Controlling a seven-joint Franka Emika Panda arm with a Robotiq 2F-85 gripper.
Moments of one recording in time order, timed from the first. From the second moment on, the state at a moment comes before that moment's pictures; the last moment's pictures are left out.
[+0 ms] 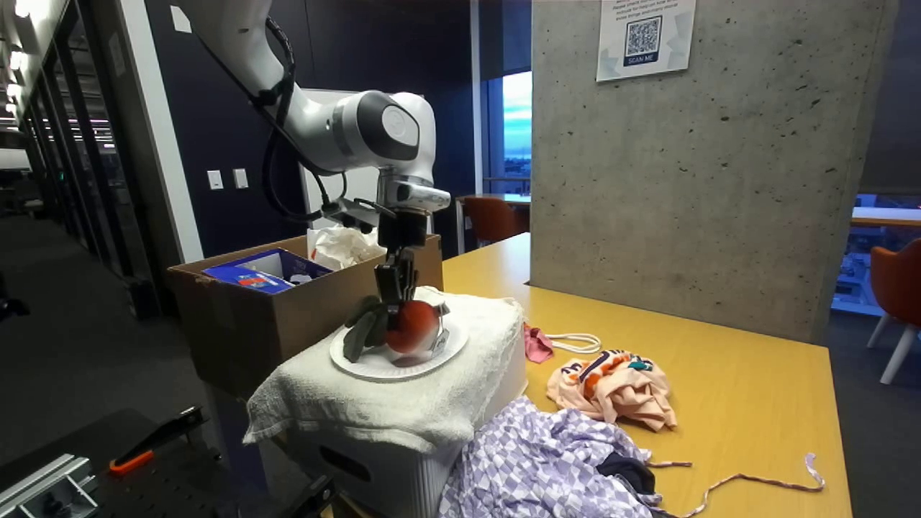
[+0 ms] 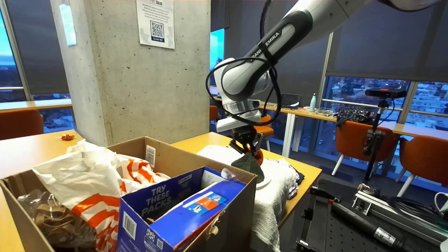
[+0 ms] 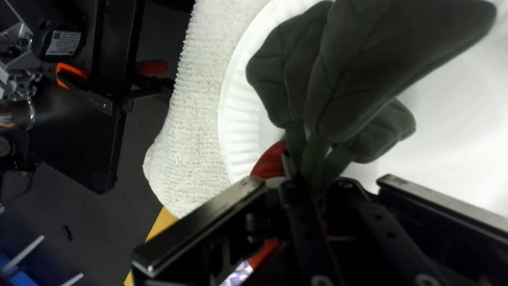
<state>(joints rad) 0.10 0.57 -0.15 -1.75 -0.05 1.98 1.18</state>
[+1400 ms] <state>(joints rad) 0.15 0.57 -0.17 -1.73 -0.22 2.08 1.88</state>
